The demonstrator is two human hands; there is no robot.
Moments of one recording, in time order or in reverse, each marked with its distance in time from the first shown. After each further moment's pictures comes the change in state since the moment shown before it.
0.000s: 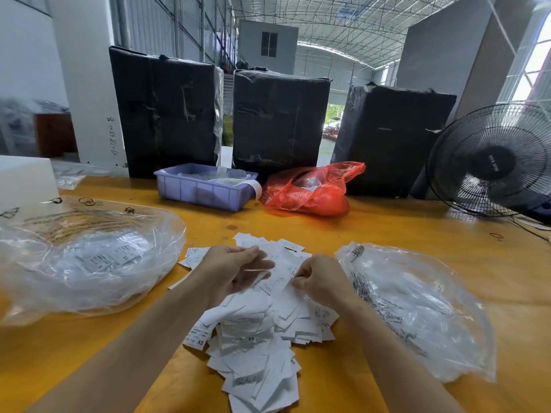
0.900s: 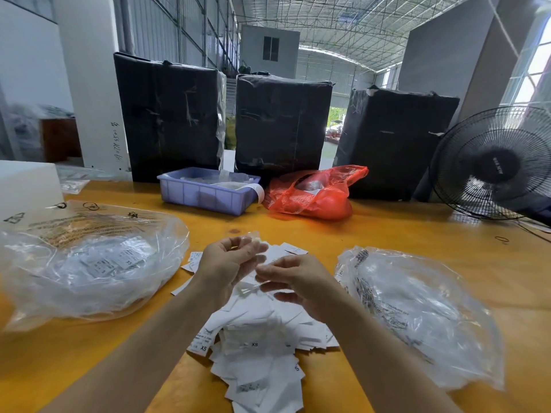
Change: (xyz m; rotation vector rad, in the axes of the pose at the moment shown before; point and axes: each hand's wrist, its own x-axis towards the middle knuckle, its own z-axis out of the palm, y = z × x) left_hand -0.001 0.005 0.004 -0.220 0.085 0.161; right_hand -0.021 -0.049 -0.008 0.853 -0.340 0.141
